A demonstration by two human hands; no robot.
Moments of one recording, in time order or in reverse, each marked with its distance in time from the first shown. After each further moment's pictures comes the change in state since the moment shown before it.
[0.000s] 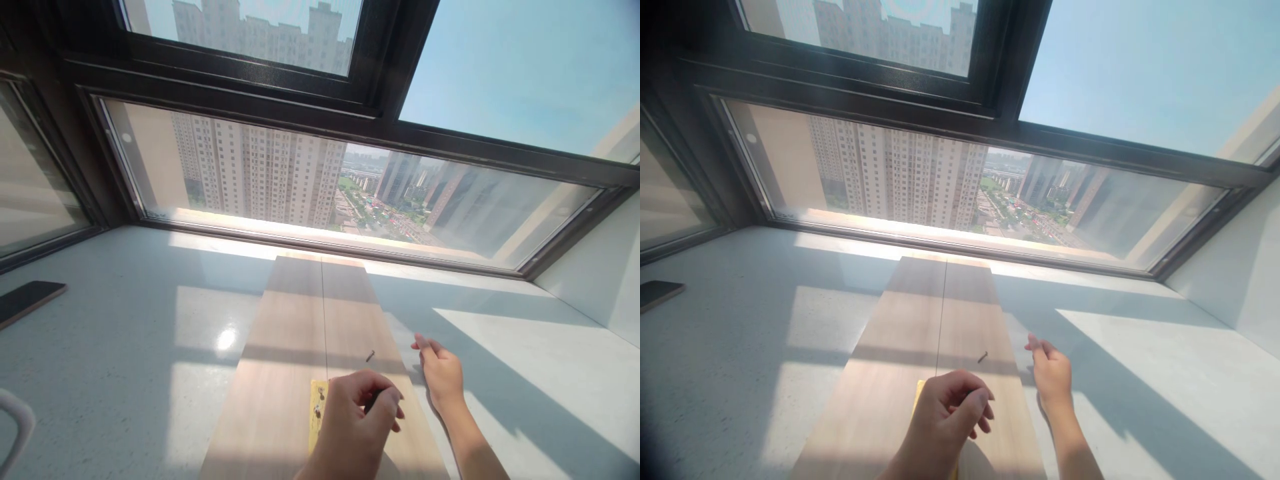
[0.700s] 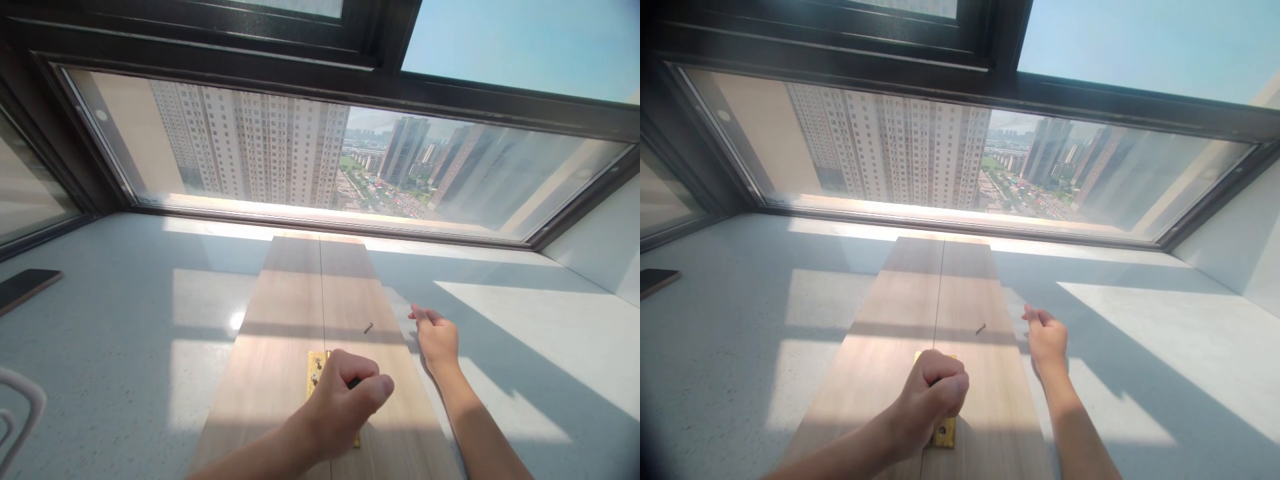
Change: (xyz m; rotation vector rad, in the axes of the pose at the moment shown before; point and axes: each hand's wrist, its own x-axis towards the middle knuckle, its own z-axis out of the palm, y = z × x) left_hand -0.006 0.005 -0.019 0.082 -0.268 0.074; right_hand 0.002 0.000 0.007 -0.050 0.032 0.000
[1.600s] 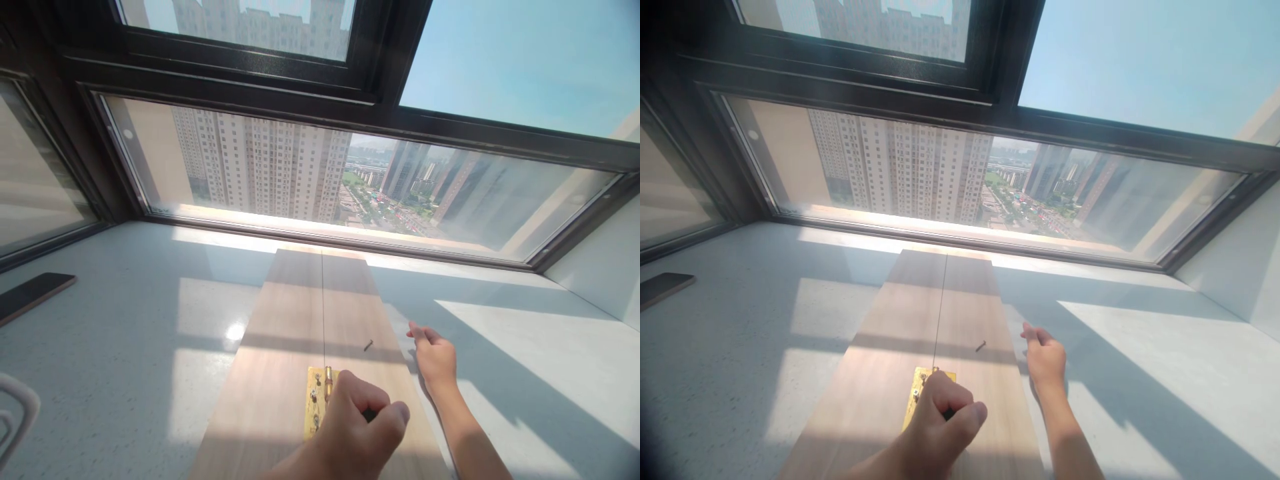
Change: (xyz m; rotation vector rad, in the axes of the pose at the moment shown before) left_hand 0.002 0.000 0.022 0.126 0.150 0.026; right_hand 0.005 0.005 -0.001 -0.116 -0.019 -0.031
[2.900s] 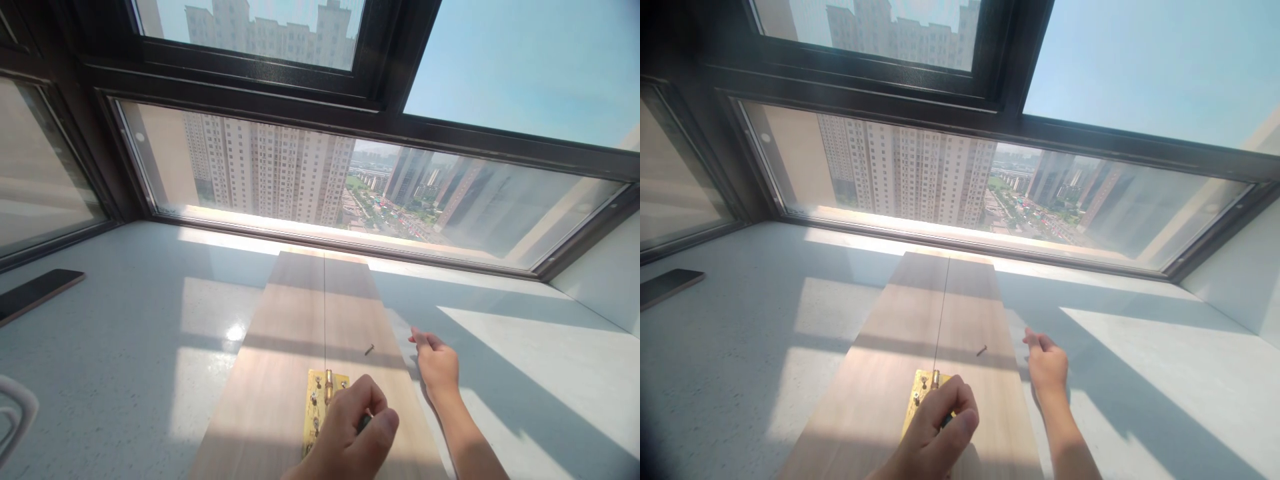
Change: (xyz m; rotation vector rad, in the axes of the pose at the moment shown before) left_hand -0.012 -0.025 -0.005 0.048 0.072 0.074; right_hand 0.002 0.000 0.001 0.018 0.002 0.041
